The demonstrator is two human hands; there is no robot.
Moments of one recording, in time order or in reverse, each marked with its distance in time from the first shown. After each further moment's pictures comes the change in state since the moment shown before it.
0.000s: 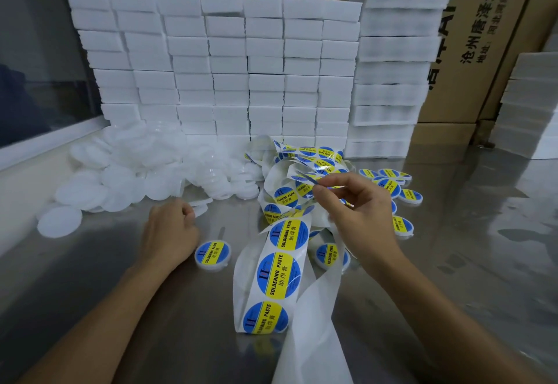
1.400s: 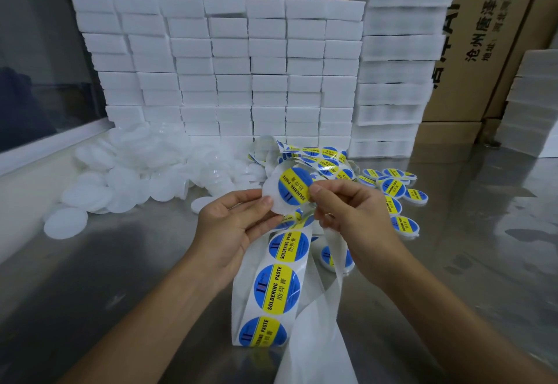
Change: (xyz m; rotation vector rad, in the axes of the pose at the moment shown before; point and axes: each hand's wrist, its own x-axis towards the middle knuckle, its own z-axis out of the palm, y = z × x) left_hand -0.056 0.105 -0.023 -1.510 -0.380 -0.329; right_hand -0.006 -0.018 0.007 0.271 -0.127 0.293
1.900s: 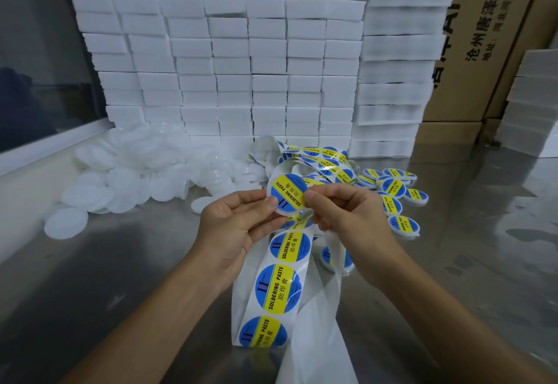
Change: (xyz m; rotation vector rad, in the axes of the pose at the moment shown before) left_hand -0.003 0.002 0.003 0.028 -0.039 -0.014; right_hand -0.001 0.002 0.001 -0.082 -0.019 -0.026
